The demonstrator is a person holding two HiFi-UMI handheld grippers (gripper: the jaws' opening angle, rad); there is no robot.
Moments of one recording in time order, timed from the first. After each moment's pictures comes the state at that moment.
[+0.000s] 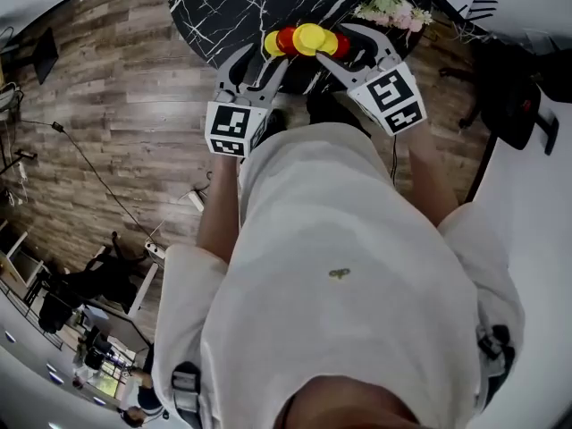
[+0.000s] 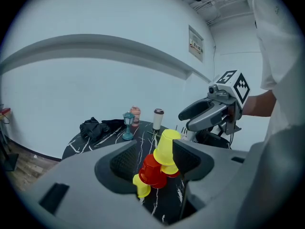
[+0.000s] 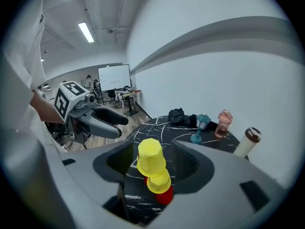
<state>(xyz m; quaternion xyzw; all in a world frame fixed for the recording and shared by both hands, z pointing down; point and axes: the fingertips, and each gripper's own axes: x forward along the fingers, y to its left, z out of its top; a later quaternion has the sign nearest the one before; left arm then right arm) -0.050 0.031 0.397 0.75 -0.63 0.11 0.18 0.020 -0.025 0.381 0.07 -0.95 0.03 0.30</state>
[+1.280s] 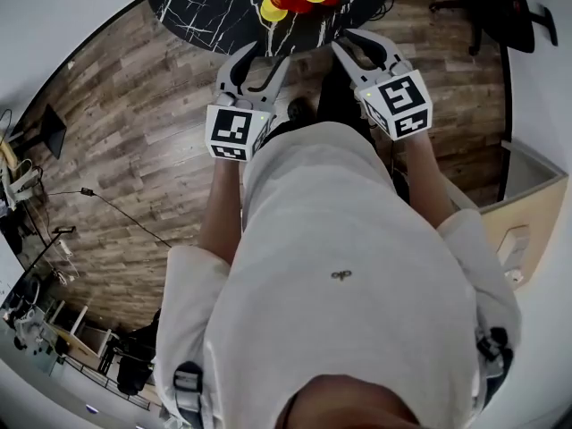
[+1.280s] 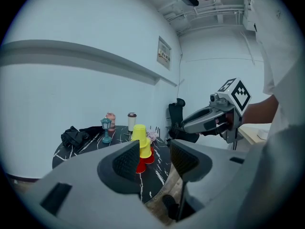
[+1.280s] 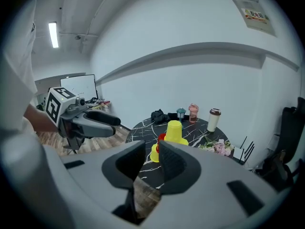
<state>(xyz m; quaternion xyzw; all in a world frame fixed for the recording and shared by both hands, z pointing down) -0.035 0.150 0.372 0.86 -0.48 0.11 0.11 0.064 0.118 0.371 0.31 -0.92 0.09 0.24</state>
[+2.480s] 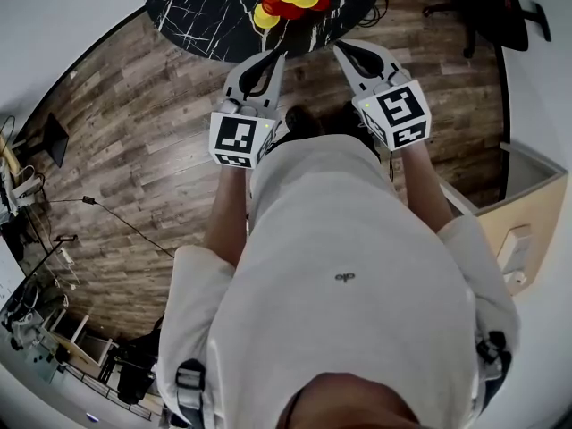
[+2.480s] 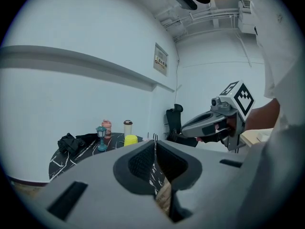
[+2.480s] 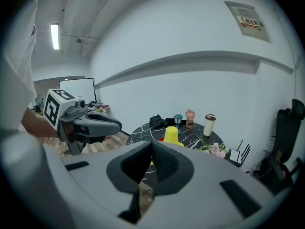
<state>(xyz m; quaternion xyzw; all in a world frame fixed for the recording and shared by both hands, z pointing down) -0.004 0.159 0.339 0.87 -0.48 0.09 0.09 0.083 0.136 0.343 0.33 -0.92 0.08 0.21</state>
